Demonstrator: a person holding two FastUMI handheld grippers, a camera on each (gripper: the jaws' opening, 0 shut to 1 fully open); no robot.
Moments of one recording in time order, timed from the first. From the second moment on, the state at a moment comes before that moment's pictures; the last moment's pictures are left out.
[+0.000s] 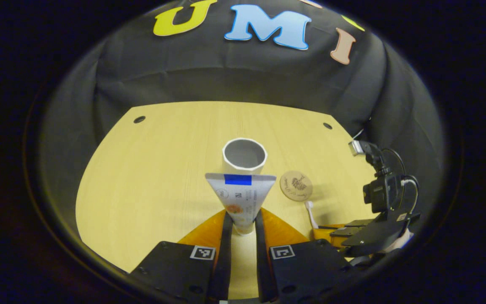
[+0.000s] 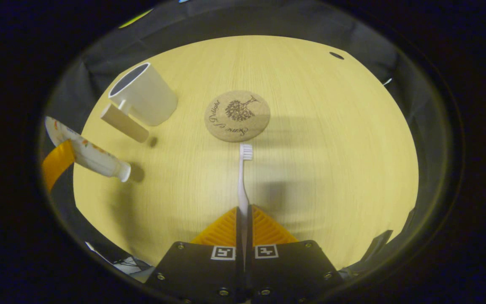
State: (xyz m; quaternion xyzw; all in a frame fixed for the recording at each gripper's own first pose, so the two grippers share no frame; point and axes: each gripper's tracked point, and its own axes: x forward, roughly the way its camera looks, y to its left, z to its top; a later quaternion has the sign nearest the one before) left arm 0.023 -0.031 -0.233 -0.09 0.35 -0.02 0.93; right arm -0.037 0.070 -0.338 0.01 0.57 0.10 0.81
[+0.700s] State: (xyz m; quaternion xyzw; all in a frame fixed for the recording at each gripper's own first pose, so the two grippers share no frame) left arm 0.113 0.007 -0.139 -0.10 0.25 -0.02 0.96; right arm -0.036 0.069 -0.338 0.03 0.57 0.10 0.82
